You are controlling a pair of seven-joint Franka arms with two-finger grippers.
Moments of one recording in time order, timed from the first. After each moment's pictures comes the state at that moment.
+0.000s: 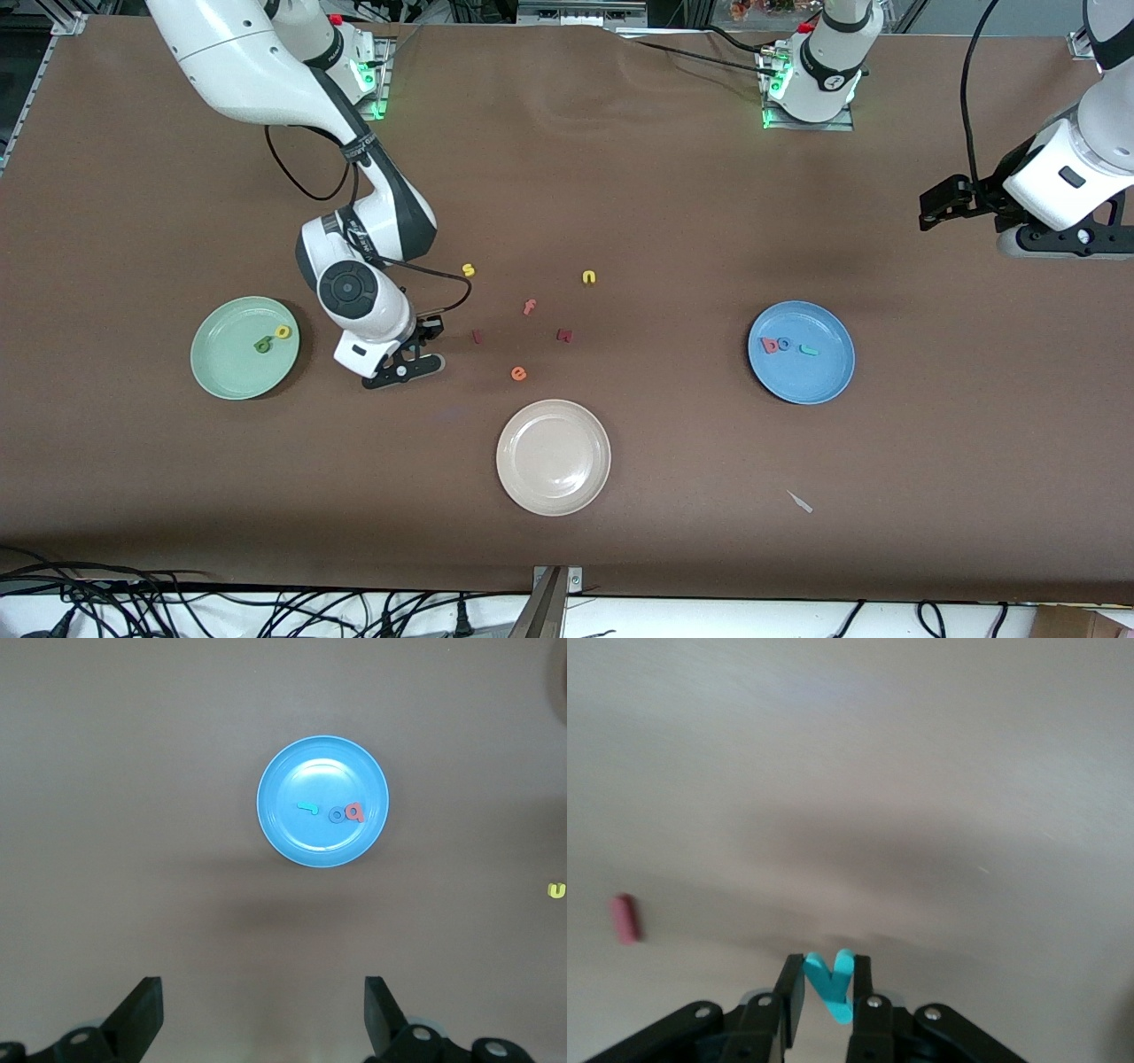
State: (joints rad) left arm 0.10 0.02 -0.16 -1.64 0.01 1.55 -0.06; right arm 0.30 0.63 0.09 -1.69 -0.13 2.18 0.17
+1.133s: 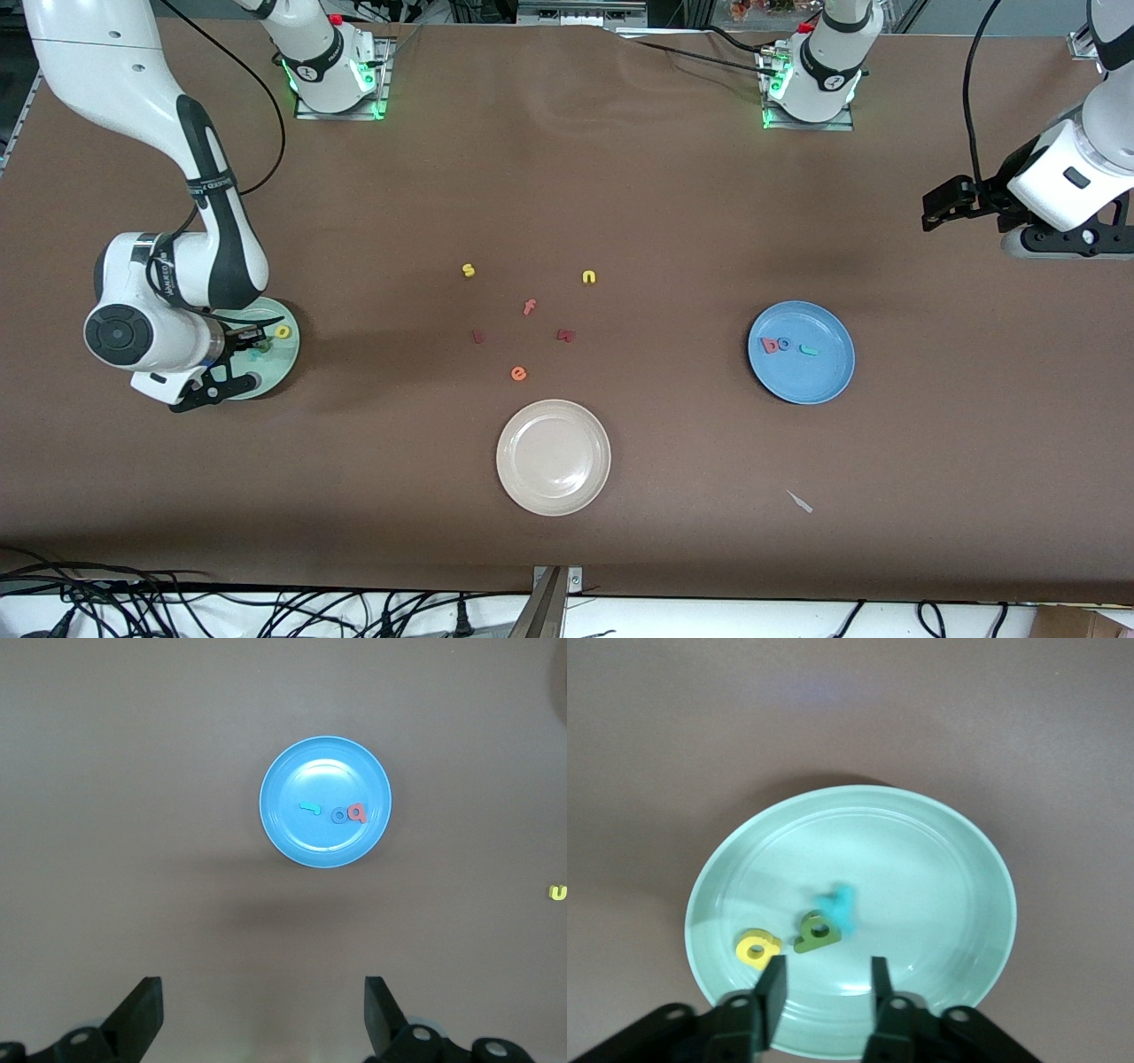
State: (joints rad) left arm 0.10 0.02 -0.16 -1.64 0.01 1.55 -0.06; right arm 0.13 0.59 -0.15 -1.68 -0.13 2.06 -0.29
